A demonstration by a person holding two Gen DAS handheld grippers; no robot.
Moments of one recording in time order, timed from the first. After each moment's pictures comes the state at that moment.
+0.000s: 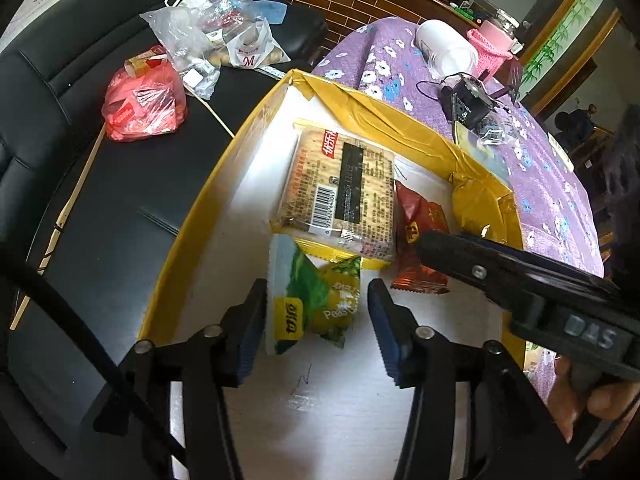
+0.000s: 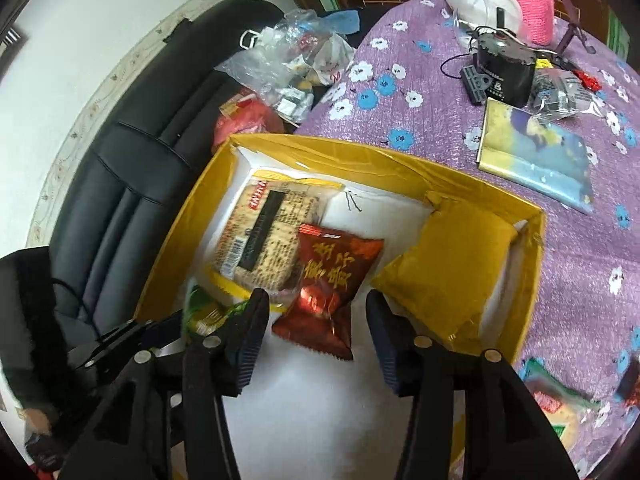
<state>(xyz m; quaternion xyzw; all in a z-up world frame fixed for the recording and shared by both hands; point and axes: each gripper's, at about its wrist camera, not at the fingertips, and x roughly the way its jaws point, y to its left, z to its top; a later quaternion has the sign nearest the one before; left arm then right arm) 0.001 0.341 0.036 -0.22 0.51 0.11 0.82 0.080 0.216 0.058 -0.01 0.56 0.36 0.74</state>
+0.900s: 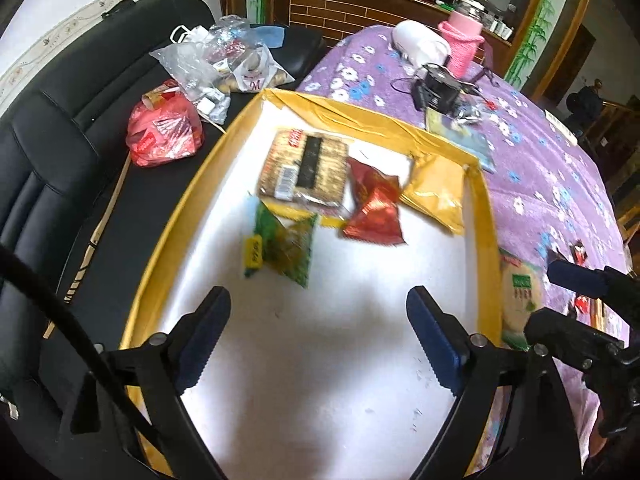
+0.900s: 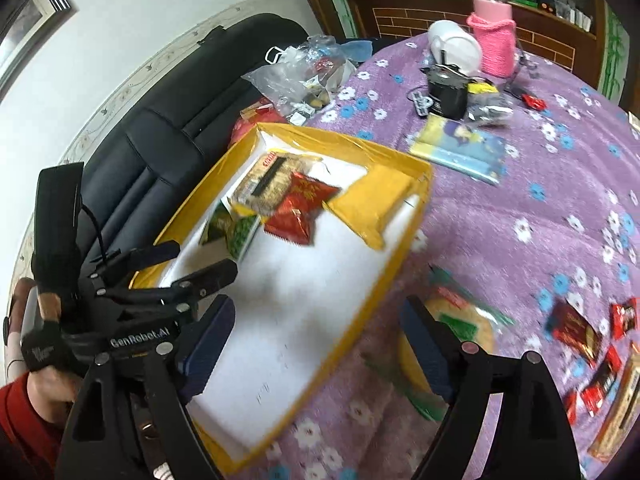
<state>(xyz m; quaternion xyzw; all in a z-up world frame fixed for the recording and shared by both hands) -0.030 0.281 0.066 -0.14 0.50 0.15 0.84 0.023 0.116 0.100 -0.06 0.51 0.39 0.77</state>
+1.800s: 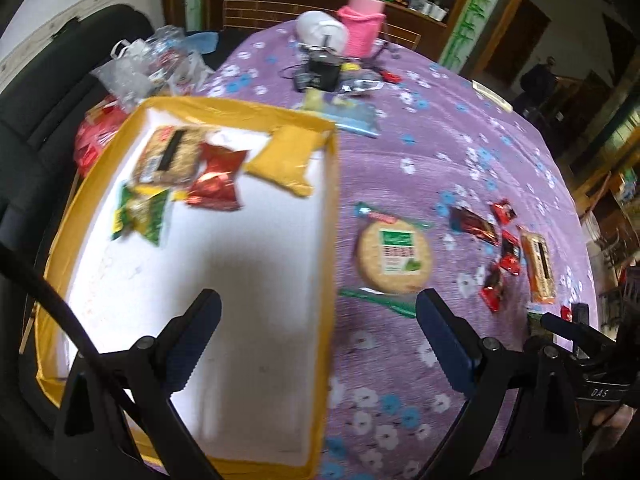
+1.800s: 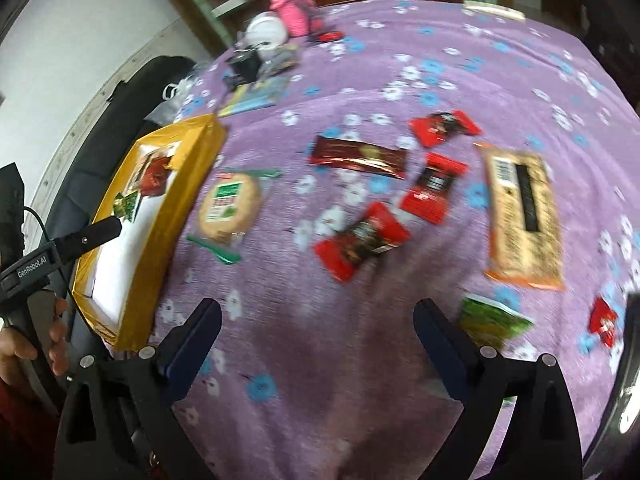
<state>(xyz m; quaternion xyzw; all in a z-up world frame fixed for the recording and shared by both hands) -0.023 0.172 0.085 -0.13 0.50 0.06 0.86 -0.005 -0.094 0.071 0.04 0.54 0.24 0.80</state>
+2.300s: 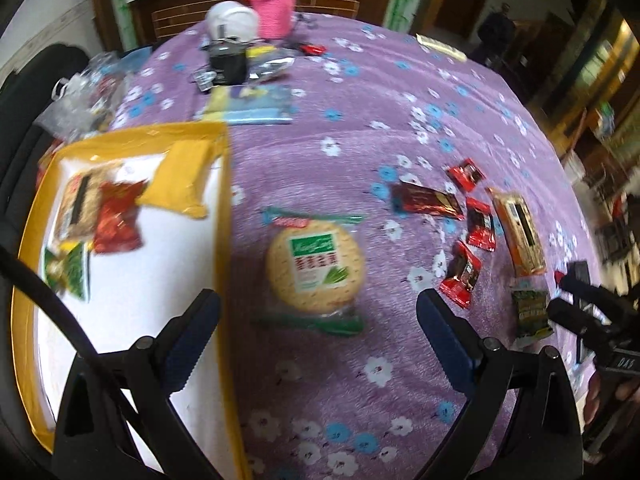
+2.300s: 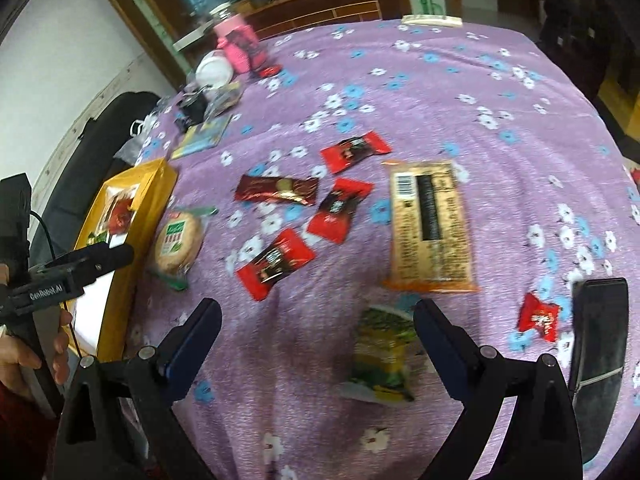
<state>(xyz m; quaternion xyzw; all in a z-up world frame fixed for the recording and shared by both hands) 0.025 0.107 0.072 -0.06 0.53 -0.02 0.85 0.002 -0.149 0.082 0.07 0.51 0.18 0.84</state>
